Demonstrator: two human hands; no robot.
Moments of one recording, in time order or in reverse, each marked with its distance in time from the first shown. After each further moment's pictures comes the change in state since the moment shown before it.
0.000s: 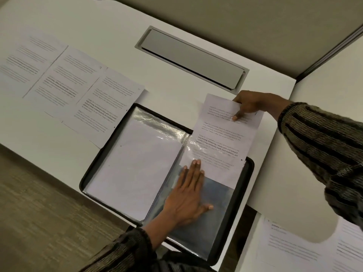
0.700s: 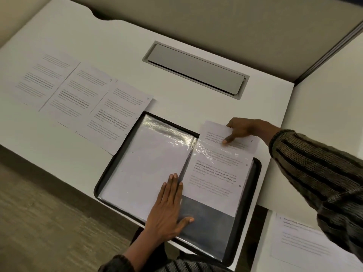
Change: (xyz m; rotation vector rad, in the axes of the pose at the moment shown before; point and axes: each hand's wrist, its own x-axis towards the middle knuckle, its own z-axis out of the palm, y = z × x) left_hand -0.090 -0.058 0.017 -0.049 0.091 -0.094; right_hand -0.015 -0.033 0.077 0.123 -0.104 0.026
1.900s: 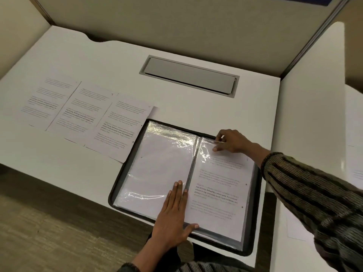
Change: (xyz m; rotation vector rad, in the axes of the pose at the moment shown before) left_hand -0.038 -0.024 -0.013 -0.059 -0.120 0.036; right_hand -0.033 -0.041 0.098 0.199 0.419 -0.021
